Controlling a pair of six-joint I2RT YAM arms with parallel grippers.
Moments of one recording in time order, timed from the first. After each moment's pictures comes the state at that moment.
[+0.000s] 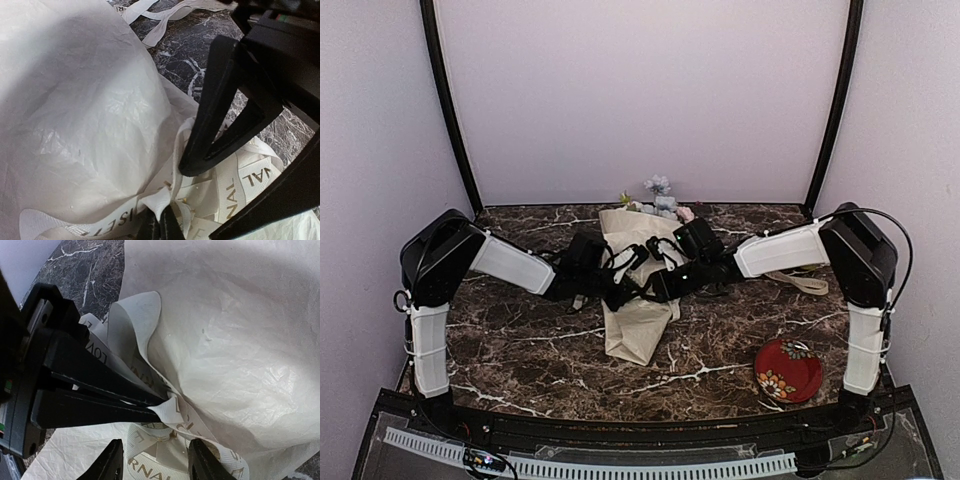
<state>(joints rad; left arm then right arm) -0.71 2.05 1.12 0.27 0.34 0.13 0.77 1.99 1.24 -0.06 -0.33 0.31</state>
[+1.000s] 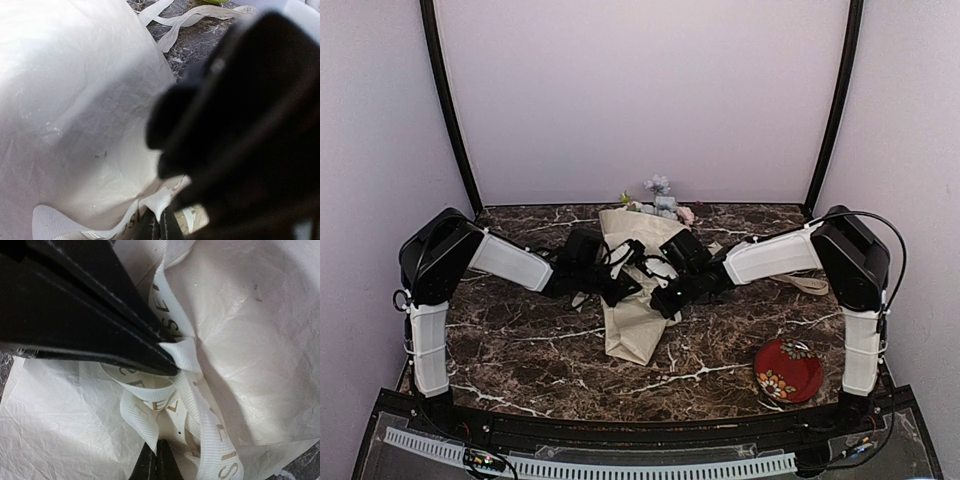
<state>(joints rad) -0.69 2.05 1.12 0.28 0.35 0.11 0.84 2.02 1.27 -0.19 -0.14 0.04</state>
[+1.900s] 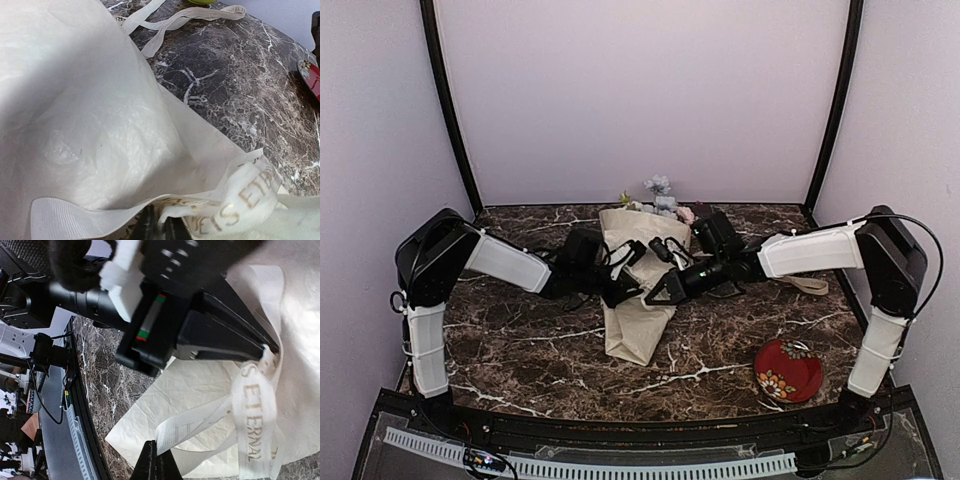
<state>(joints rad) -0.69 2.02 1.10 0.29 0.38 0.12 0.77 1.82 1.14 -0.09 -0.68 0.35</state>
